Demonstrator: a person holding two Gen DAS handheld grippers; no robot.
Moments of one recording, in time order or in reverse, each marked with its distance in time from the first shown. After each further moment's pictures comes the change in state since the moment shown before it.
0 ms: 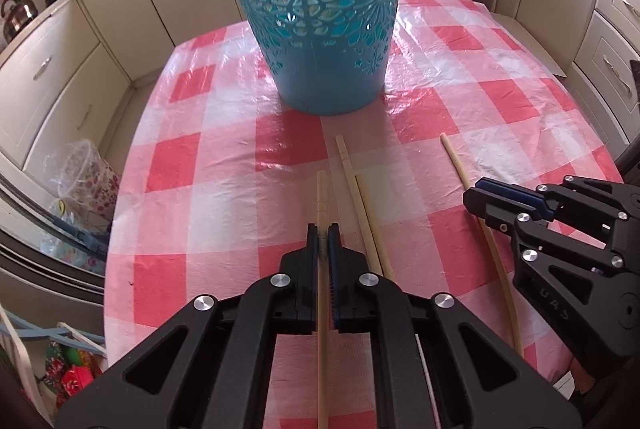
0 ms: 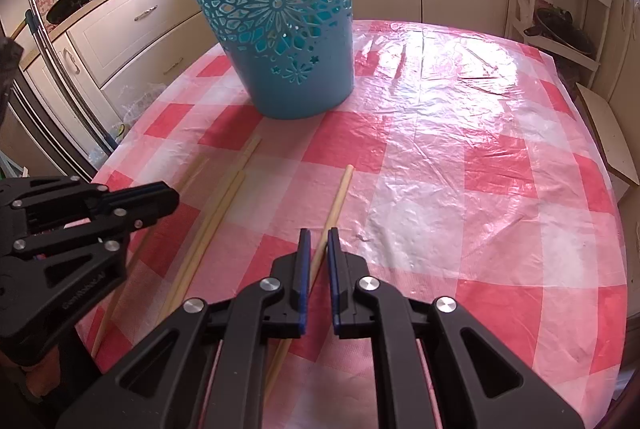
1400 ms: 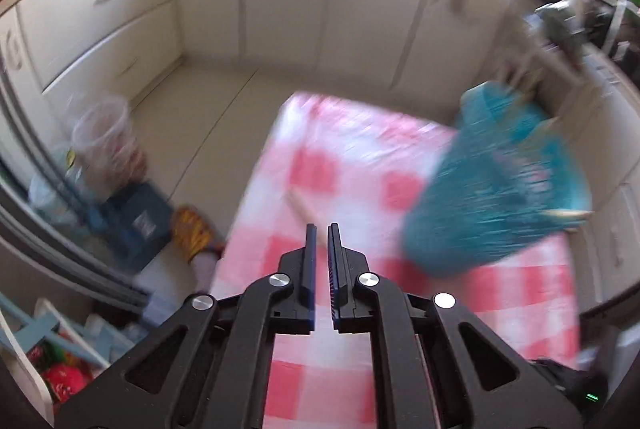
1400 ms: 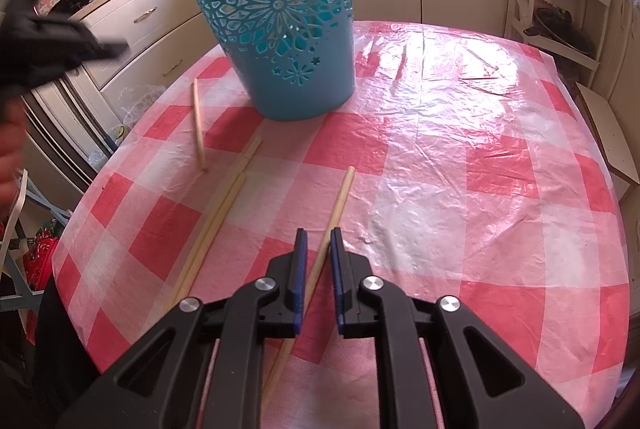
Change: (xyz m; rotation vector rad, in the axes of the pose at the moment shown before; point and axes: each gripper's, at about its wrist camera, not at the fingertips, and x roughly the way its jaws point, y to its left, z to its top) left arm 0.001 0.152 0.076 -0.416 -0.062 -0.023; right arm 0.000 0.005 0.000 -0.008 -0.006 -0.003
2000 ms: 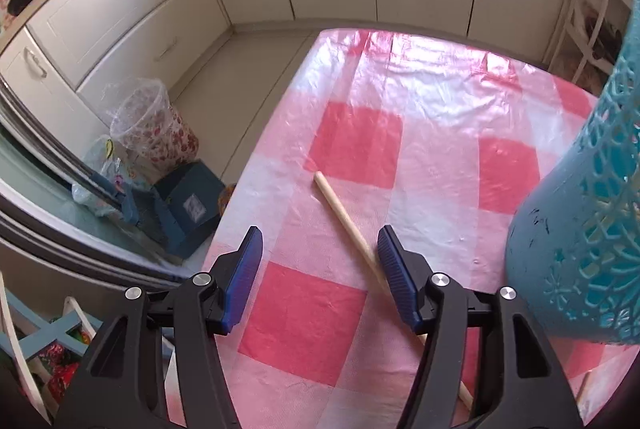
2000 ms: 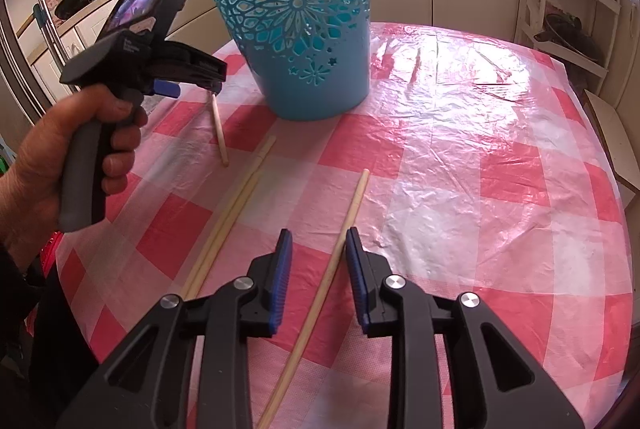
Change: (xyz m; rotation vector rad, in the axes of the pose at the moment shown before) left arm 0.108 -0.036 0.012 0.065 0.092 0.292; right arm 0.001 0.004 0.003 -0.015 0.003 0.026
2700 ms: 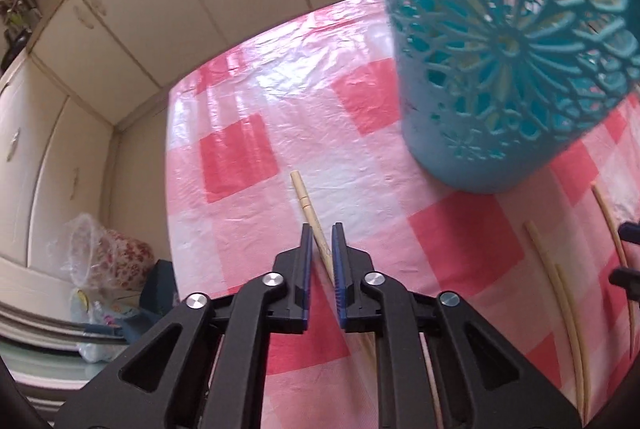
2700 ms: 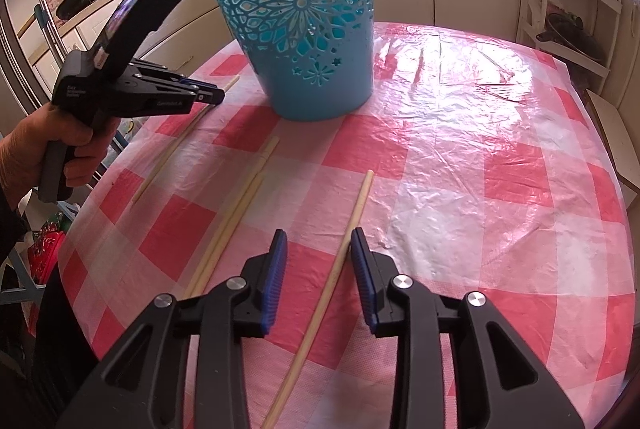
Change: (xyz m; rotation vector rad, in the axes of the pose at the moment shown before) left arm -0.018 -0.030 -0.017 0.589 -0.049 -0.231; right arm 0.000 -0.002 0.000 0.002 0.000 0.006
